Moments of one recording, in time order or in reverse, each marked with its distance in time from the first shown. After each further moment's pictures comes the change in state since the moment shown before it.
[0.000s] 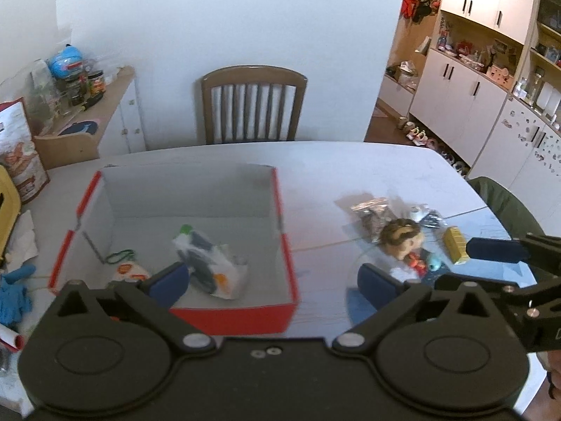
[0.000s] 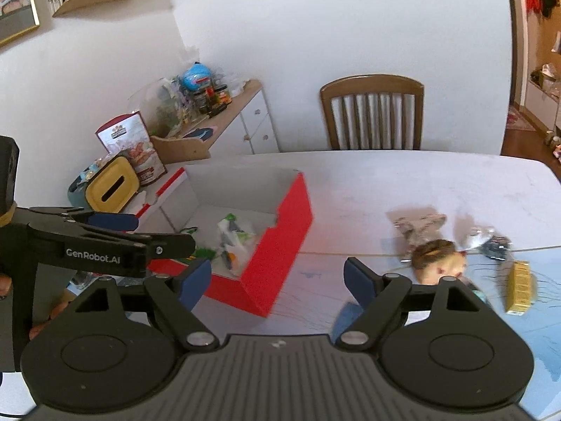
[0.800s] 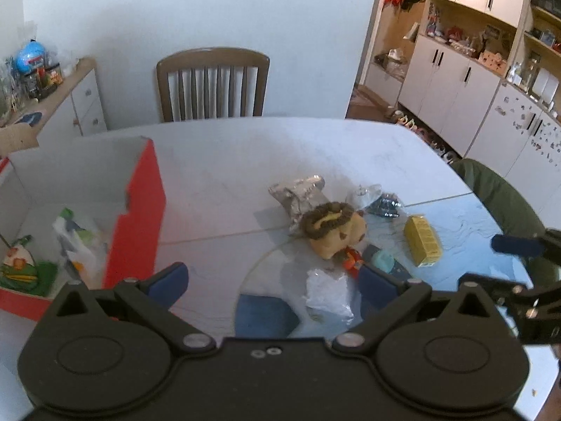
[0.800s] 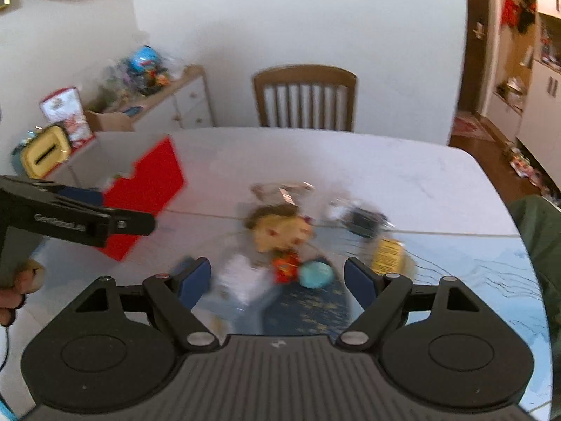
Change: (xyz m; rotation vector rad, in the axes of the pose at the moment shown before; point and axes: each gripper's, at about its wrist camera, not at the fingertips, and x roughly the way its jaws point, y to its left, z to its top) left arm 0.091 -0.134 -0.022 0.004 0.028 -0.007; right arm -0.028 -0.172 -0.049 -0.071 0.027 -0.156
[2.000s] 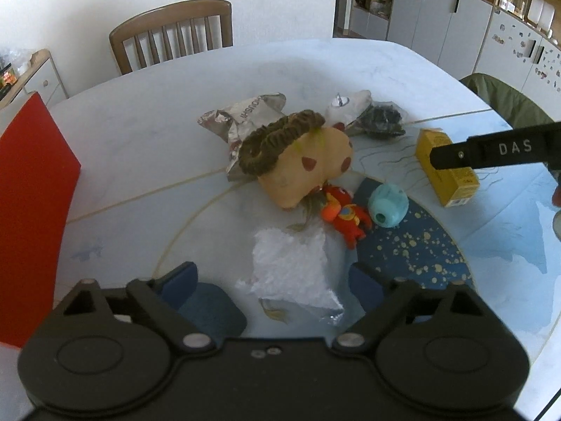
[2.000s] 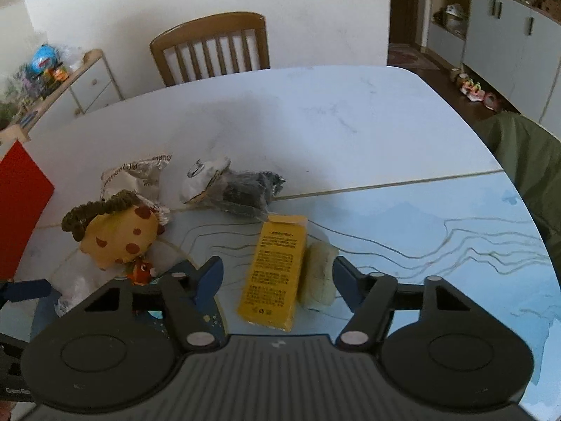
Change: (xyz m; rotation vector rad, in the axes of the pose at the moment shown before) left arm 0.114 -0.058 -0.034 0.147 0.144 0.031; right arm 0.125 -0.107 -0.004 0.204 0.144 -0.147
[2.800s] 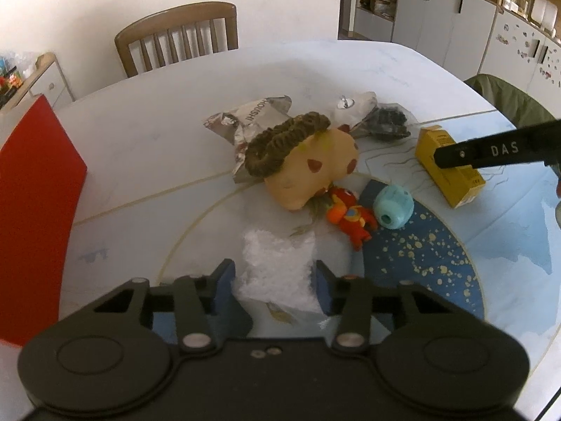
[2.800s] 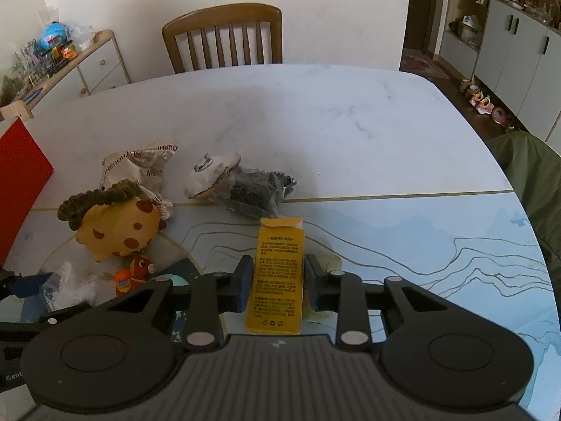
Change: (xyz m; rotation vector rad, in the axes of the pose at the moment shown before) left arm -0.004 0.001 0.000 -0.005 -0.012 0.020; right arm 0.006 0.008 0.005 -0.068 0.014 -0.005
